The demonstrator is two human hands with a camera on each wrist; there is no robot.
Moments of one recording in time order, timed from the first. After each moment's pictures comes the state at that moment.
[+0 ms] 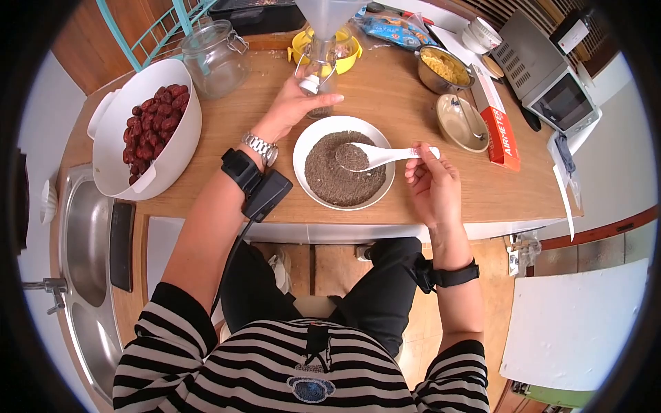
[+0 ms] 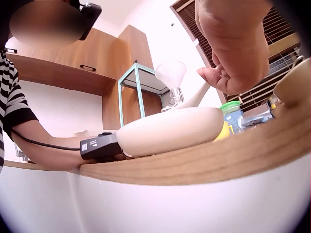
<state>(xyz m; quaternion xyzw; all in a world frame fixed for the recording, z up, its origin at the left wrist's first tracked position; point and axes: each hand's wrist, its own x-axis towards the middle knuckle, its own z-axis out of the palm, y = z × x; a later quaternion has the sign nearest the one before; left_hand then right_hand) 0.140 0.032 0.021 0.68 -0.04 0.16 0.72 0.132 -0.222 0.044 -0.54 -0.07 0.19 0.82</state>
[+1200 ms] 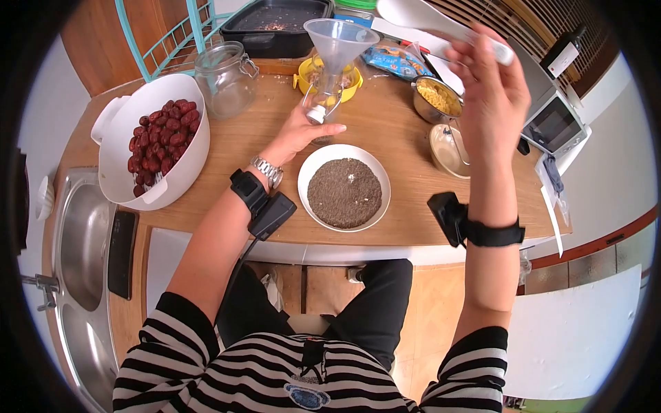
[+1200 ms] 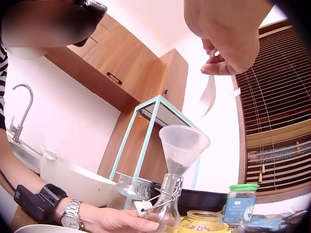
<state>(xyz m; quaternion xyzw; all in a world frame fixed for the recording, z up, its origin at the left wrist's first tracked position) 0.135 0.030 0.026 0.68 -0.04 0.18 0.71 0.169 -0.173 0.185 -0.52 -0.39 -0.13 0.75</state>
